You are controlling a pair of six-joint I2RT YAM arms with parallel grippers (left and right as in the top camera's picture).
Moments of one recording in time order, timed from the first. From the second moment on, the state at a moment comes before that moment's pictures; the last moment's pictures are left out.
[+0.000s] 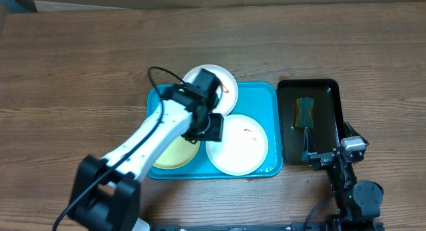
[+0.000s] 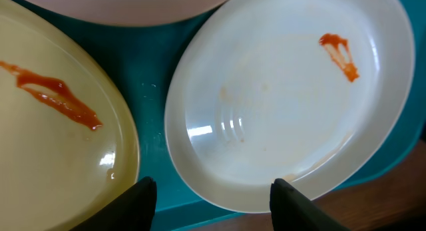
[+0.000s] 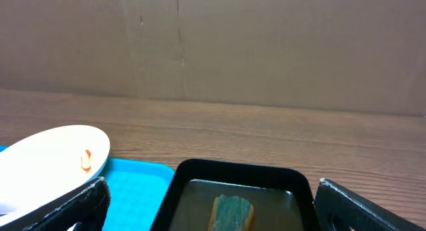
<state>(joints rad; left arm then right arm) -0.52 1.71 1.22 -0.98 0.19 -0.44 0.05 0.01 0.02 -0.03 -0.10 -0.01</state>
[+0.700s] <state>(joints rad) -0.51 1.78 1.26 -1.08 0.16 -0.45 0.05 0.54 0.75 -0.60 -0.08 0.19</state>
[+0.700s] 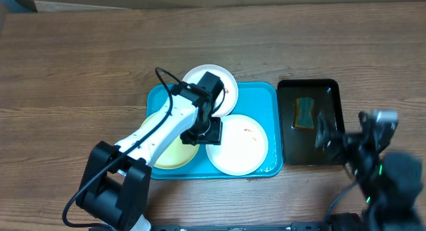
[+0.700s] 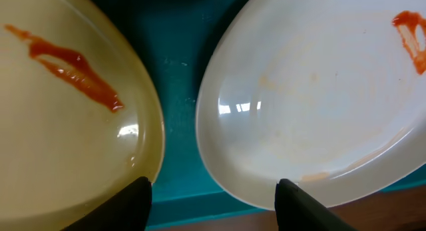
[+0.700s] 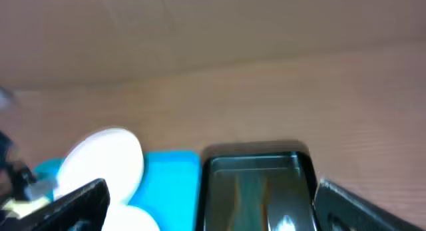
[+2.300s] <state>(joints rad) -0.63 1.52 1.02 -0.91 -0.03 -0.75 0.05 1.66 1.28 -0.88 -0.06 0.35</state>
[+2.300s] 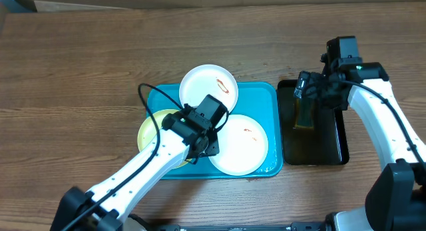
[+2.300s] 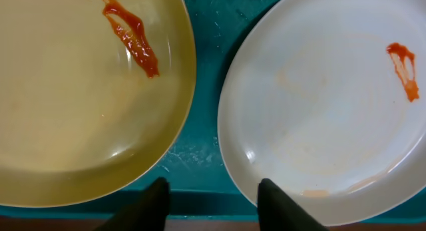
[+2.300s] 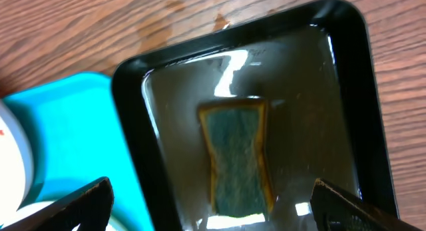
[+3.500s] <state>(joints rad) -0.63 1.69 1.02 -0.85 0.04 -0.81 0.05 1.77 1.08 -0.75 -0.03 0.38</state>
